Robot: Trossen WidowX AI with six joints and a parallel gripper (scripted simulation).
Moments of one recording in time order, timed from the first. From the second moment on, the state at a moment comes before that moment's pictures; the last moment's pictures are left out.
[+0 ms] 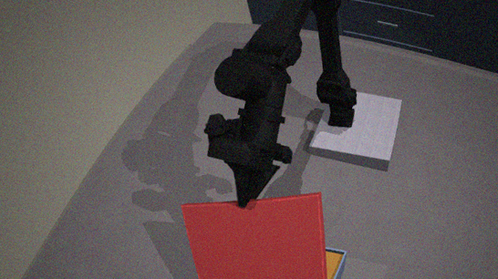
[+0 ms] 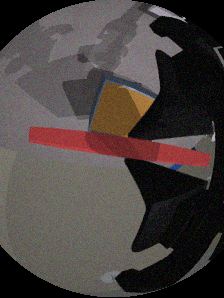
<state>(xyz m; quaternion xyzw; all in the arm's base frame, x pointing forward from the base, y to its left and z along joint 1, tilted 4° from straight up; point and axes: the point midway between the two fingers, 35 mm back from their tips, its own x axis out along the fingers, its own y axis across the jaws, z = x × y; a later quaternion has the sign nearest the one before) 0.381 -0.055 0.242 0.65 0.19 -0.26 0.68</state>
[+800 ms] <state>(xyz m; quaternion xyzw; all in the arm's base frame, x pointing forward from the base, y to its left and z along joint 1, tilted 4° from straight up) 0.374 -0.103 0.244 0.65 0.19 -0.27 0.68</state>
